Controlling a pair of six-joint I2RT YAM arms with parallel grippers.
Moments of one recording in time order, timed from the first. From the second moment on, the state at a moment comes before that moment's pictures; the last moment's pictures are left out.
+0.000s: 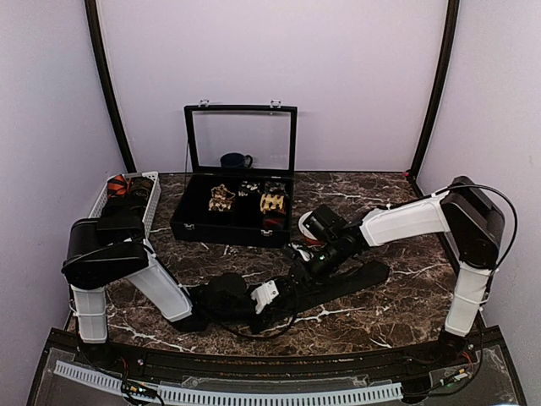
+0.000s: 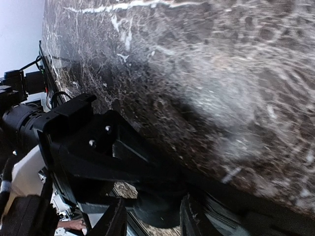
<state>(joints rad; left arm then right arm) -1.16 1.99 0.63 0.89 0.05 0.08 0.82 1.85 1.08 -0.39 -0.71 0.49</state>
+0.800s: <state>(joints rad) -1.16 1.99 0.64 0.88 0.04 0.08 0.86 1.90 1.15 -0.51 -0.63 0.41</state>
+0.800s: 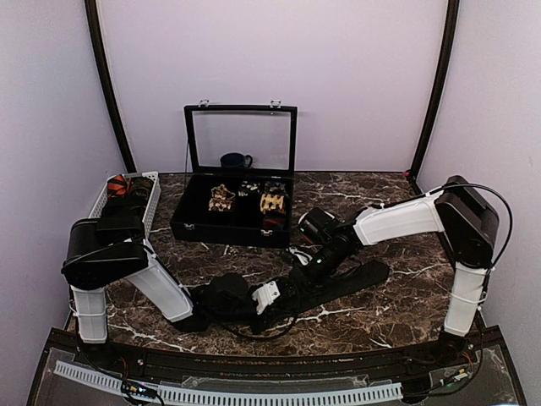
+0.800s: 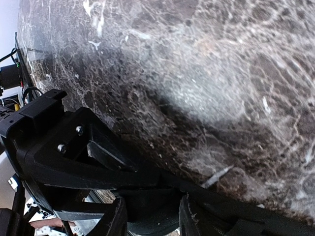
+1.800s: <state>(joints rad) -1.17 1.99 0.62 0.91 0.03 0.04 0.84 1.86 1.02 -0.35 -0.68 0.44</state>
